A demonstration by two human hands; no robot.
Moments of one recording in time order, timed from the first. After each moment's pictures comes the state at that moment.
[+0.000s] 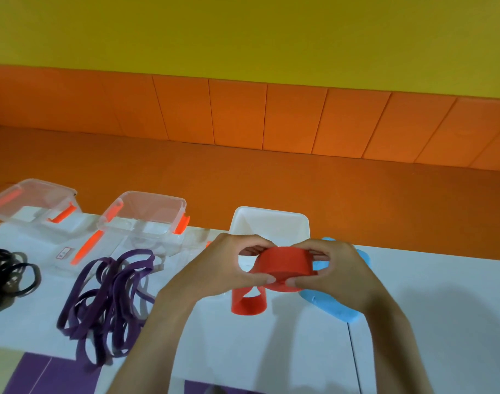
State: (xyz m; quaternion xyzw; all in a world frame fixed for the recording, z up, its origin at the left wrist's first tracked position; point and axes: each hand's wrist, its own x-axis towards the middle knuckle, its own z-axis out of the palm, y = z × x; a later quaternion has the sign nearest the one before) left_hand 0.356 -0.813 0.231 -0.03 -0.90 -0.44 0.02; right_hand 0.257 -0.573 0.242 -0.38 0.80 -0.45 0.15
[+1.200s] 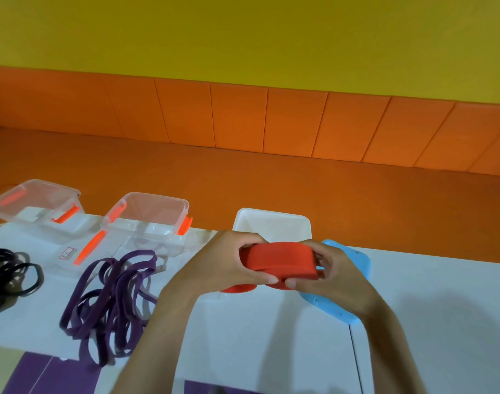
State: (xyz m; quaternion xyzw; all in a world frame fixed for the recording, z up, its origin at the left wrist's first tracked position) left_hand 0.365 -0.819 0.242 -0.01 -0.90 -0.44 0.04; right_hand 0.270 -0.582 0.232 -0.34 0.73 -0.55 0.21
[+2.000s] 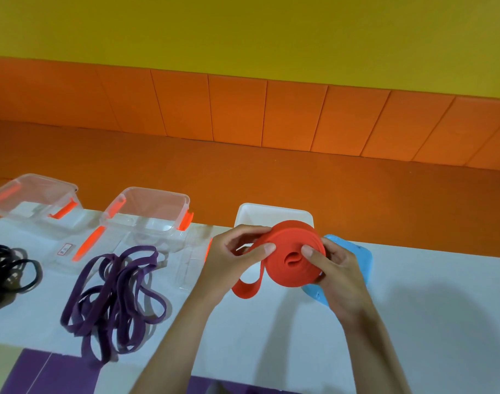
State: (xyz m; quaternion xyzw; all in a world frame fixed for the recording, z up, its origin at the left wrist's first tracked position) left_hand 0.368 -0.803 0.210 0.08 -0.67 -0.71 0.19; right_hand 0.281 -0.606 0.201 -0.11 0.64 -0.74 0.19
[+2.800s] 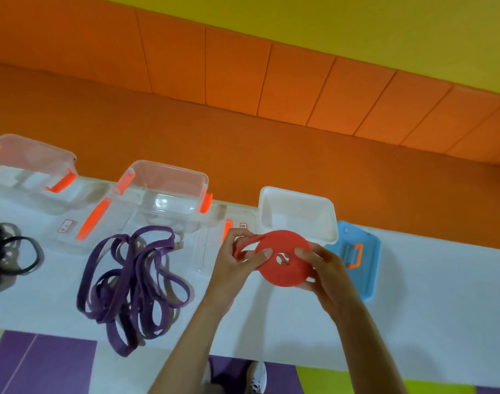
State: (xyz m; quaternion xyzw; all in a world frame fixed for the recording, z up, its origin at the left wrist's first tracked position) left_hand 0.399 -0.902 0.133 0.18 -0.53 -0.82 0.13; right_hand 0.314 -0.720 0.167 0.05 0.67 -0.68 0.29
